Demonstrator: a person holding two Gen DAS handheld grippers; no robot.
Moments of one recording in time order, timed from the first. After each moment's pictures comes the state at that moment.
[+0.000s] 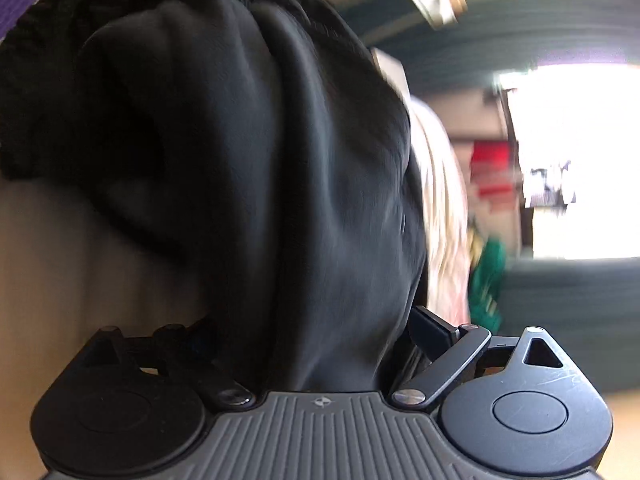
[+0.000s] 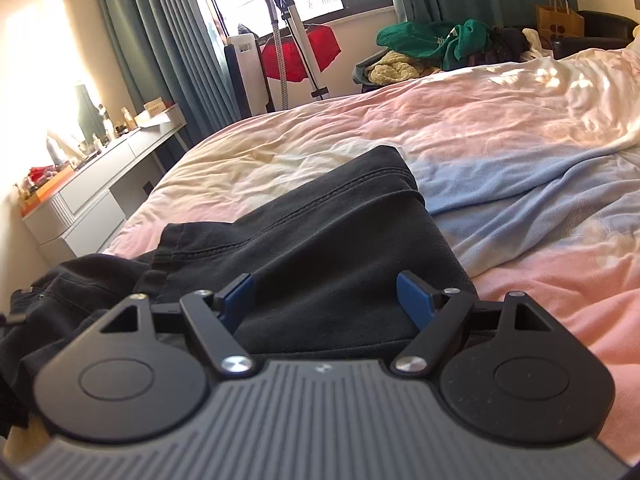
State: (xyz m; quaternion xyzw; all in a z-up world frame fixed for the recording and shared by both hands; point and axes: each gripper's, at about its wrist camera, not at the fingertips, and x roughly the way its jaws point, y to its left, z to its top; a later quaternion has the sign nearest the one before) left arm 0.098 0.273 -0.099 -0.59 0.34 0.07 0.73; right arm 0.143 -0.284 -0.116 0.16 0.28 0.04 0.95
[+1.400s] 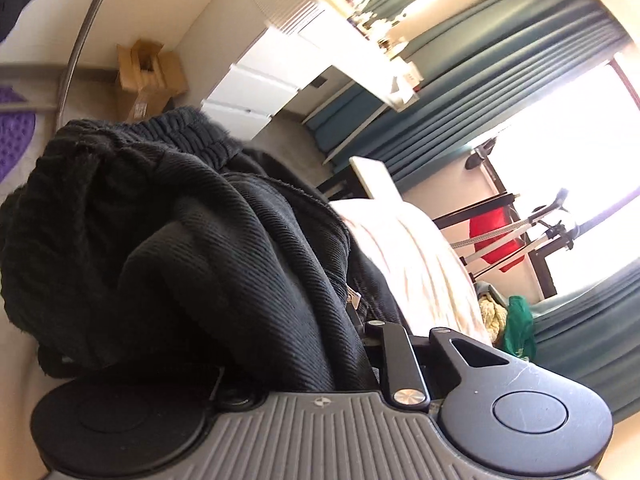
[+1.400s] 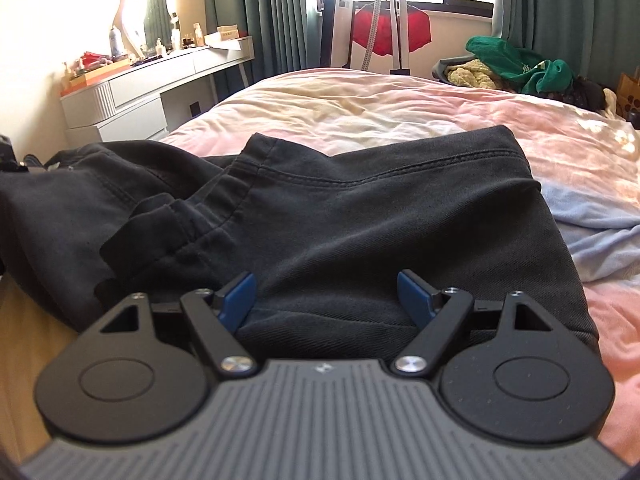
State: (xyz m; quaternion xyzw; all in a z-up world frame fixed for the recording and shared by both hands) left arm 0.127 0.285 -0.044 -0.43 0.25 0.15 0.85; right arm 0.138 -0.203 -0.131 0.01 0.31 0.13 0.94
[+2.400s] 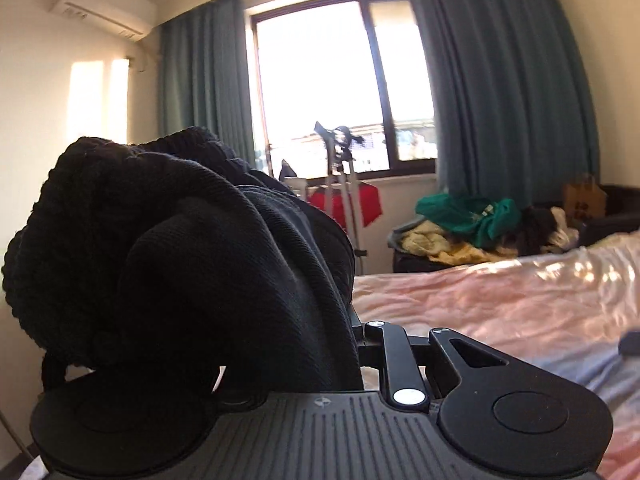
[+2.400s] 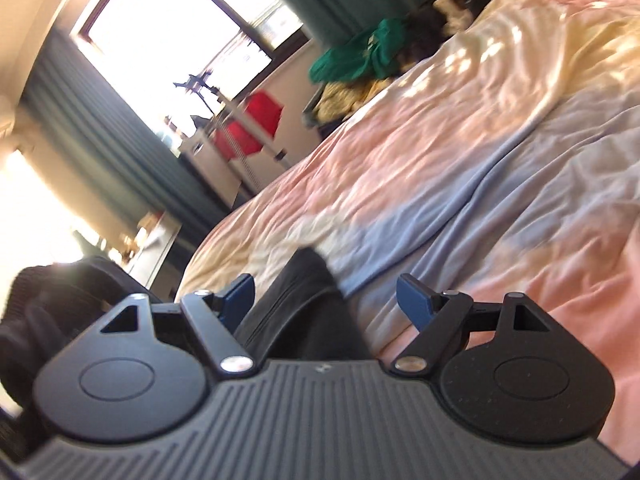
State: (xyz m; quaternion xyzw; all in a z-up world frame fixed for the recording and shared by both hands) left arm 0.121 -0.210 -0.028 0.10 0.11 0.01 0.99; right arm 0.117 -0.432 -0.080 0.38 0.22 -0.01 0.90
